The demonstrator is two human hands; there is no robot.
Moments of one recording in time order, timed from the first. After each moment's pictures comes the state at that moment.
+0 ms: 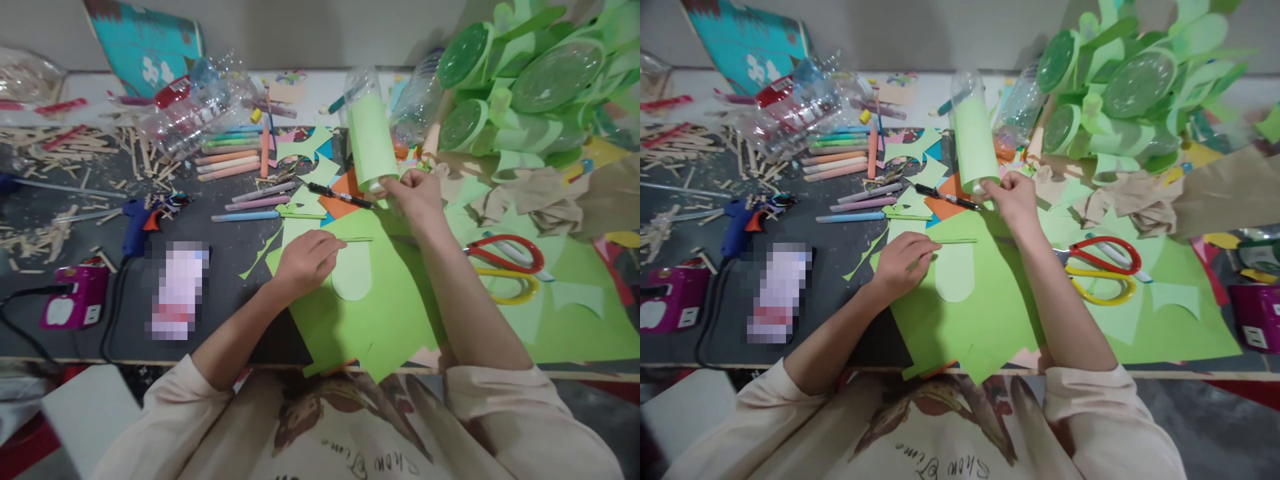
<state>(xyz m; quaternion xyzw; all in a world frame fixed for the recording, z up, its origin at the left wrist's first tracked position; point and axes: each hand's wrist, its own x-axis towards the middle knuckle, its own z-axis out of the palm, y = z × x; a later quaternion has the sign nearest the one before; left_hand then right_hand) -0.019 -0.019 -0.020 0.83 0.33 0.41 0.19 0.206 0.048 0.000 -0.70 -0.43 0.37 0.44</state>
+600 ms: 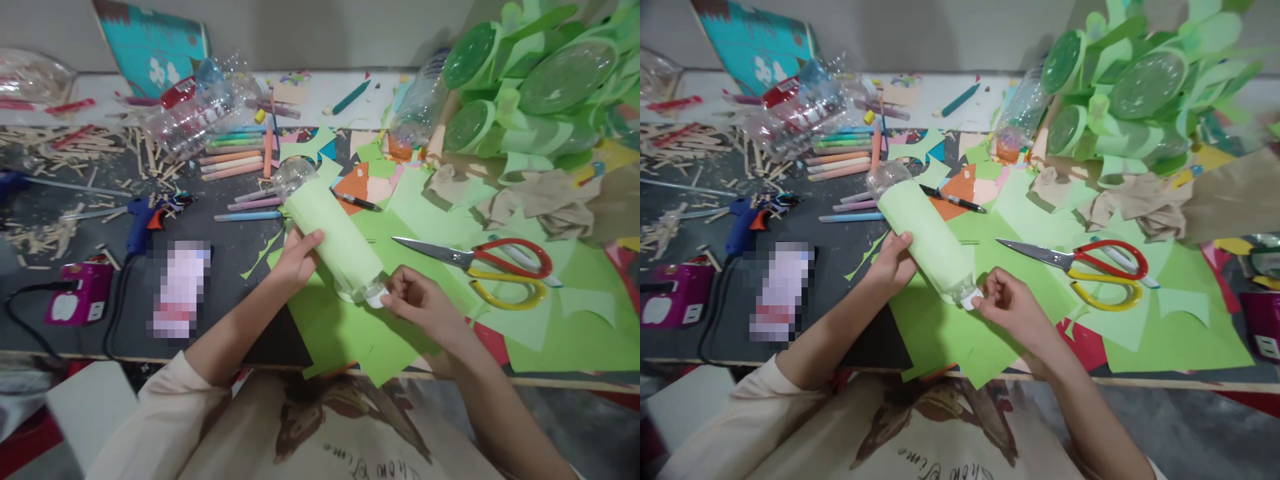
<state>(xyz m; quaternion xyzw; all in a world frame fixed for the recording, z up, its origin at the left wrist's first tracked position) -0.007 -0.018 -0.018 0.32 0.41 0.46 0.71 0.197 -0.099 0.020 -0.58 -0.42 0.62 0.33</state>
